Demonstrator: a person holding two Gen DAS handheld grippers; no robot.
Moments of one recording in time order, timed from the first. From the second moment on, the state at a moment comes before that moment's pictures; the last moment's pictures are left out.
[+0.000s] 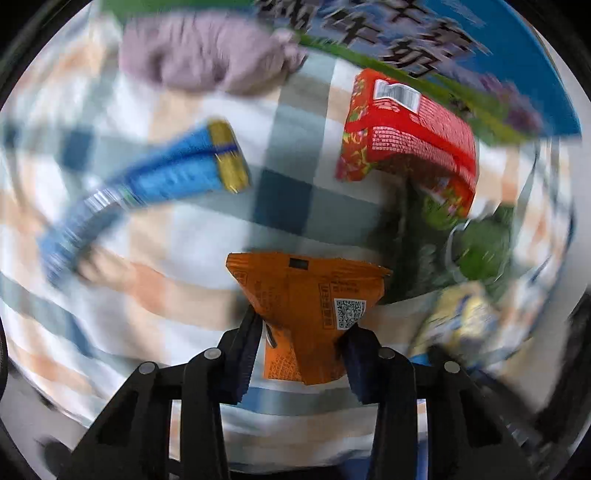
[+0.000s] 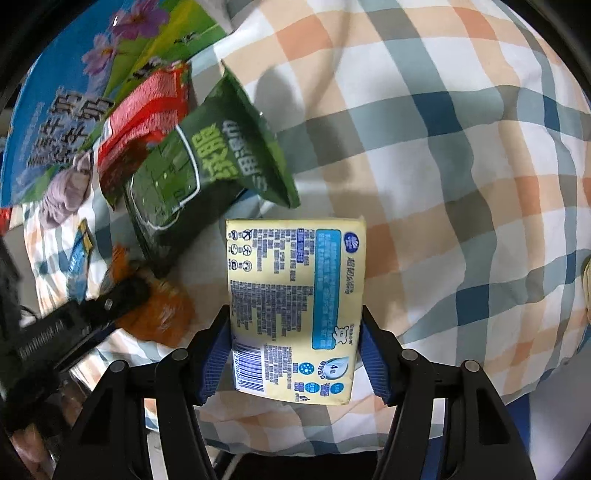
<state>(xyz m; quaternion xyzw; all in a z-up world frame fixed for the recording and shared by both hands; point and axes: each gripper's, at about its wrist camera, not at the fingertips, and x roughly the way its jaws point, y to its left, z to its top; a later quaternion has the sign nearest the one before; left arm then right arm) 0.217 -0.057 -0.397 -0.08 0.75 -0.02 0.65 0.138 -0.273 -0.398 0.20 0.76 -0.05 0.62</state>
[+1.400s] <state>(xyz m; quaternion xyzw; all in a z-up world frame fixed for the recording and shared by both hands) 0.214 -0.074 -0.282 -0.02 0.65 -0.08 0.76 0.153 -0.141 -0.353 0.16 0.71 0.02 0.68</state>
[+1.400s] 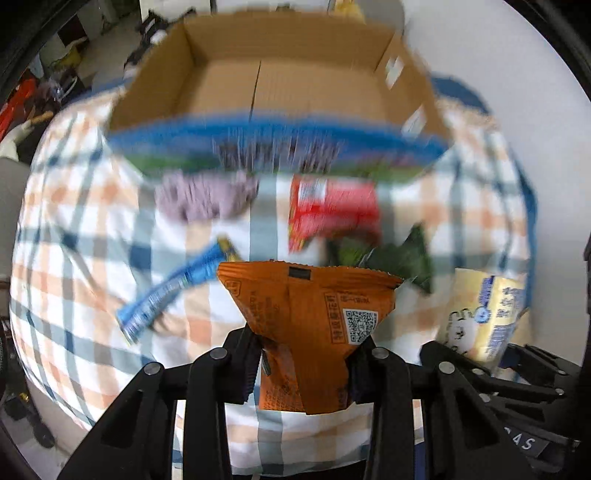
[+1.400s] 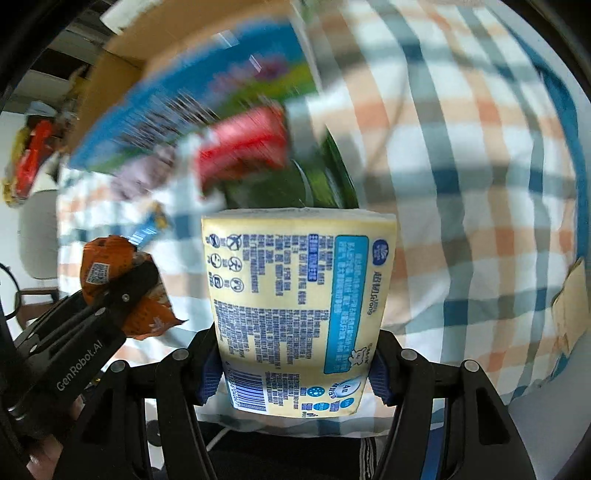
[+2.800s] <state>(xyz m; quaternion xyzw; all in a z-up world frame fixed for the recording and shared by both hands) 0.550 -0.079 -0.329 -0.04 0.69 -0.14 0.70 0.524 -0.185 -0.343 0.05 0.70 -0.01 0.71</state>
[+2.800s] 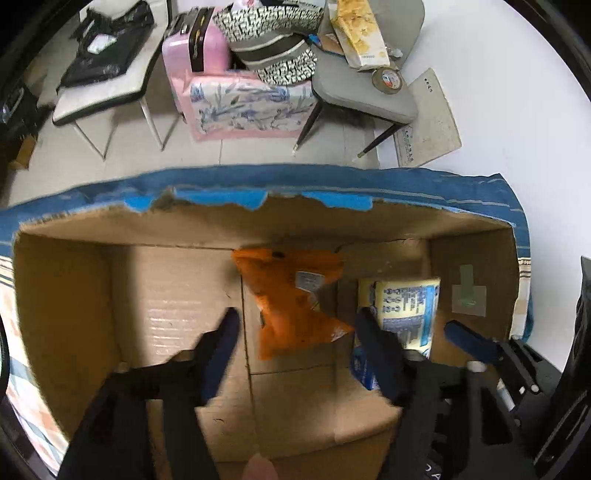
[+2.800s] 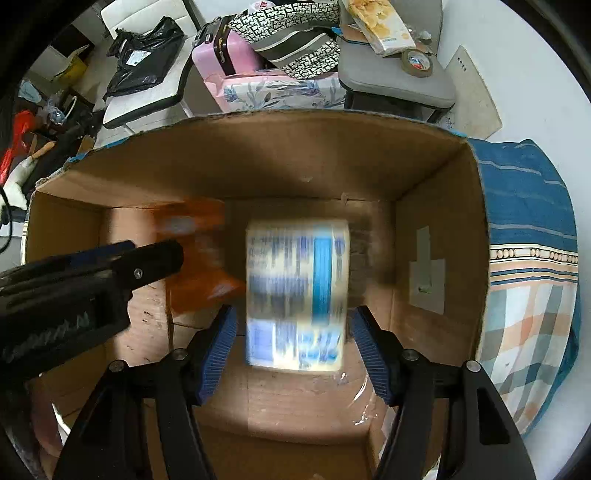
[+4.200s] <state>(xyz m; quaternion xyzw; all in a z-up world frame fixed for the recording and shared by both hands) 0.287 0.004 -0.115 0.02 0.49 -0.04 0.87 0.270 -0.158 -0.122 0.03 0.55 -0.04 0.84</state>
